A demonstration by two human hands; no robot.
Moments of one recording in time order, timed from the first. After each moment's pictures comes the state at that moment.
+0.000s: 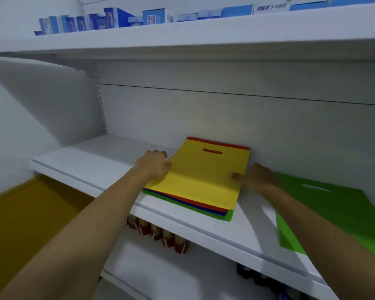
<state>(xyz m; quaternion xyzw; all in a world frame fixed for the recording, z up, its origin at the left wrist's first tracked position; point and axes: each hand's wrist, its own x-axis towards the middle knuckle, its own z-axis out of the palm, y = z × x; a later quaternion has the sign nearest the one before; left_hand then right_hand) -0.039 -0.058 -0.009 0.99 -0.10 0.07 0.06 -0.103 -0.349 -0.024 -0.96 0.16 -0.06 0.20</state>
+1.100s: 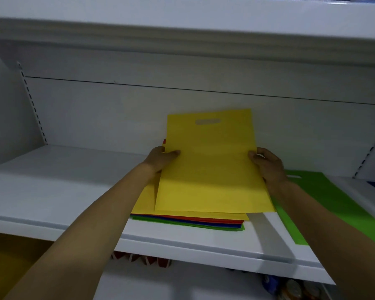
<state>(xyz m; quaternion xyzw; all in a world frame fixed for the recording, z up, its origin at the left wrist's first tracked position) 0.049 -0.094 -0.012 0.77 -0.14 -0.14 0.60 -0.110 -0.335 -0.005 -0.62 0.19 -0.28 0.70</state>
